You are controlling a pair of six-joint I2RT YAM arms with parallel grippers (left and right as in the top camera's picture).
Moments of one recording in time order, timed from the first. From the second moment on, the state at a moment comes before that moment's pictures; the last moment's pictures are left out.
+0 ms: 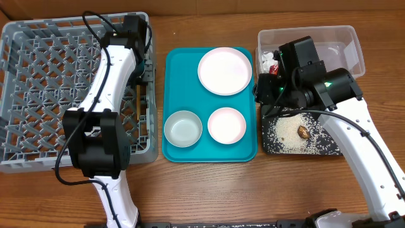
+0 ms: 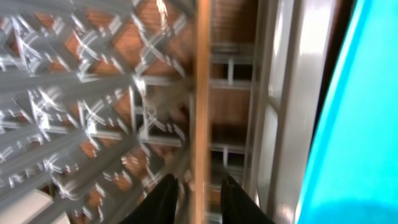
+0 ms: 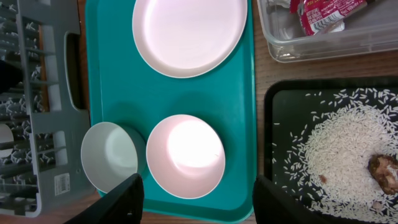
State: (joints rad) left arm -0.07 2.10 1.83 -1.15 -0.21 -0.14; right arm 0.34 1.50 1.48 -1.06 -0.14 0.49
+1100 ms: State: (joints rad) left arm -0.50 1.95 1.51 -0.91 0.12 -0.24; right arm 0.34 1.50 1.48 -1.06 -0.14 0.49
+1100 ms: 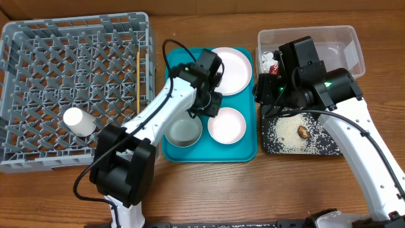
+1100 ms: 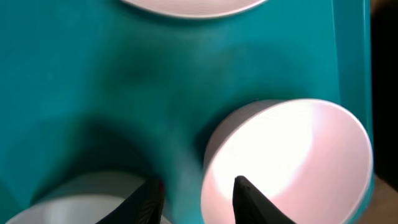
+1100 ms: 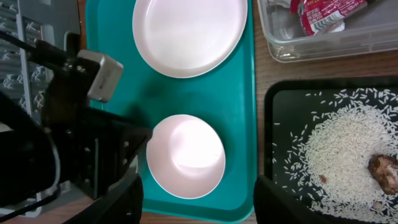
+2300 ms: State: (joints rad) left arm -0.29 1.79 1.83 -1.27 -0.33 -0.27; right arm 0.34 1.50 1.48 -1.06 -0.15 0.49
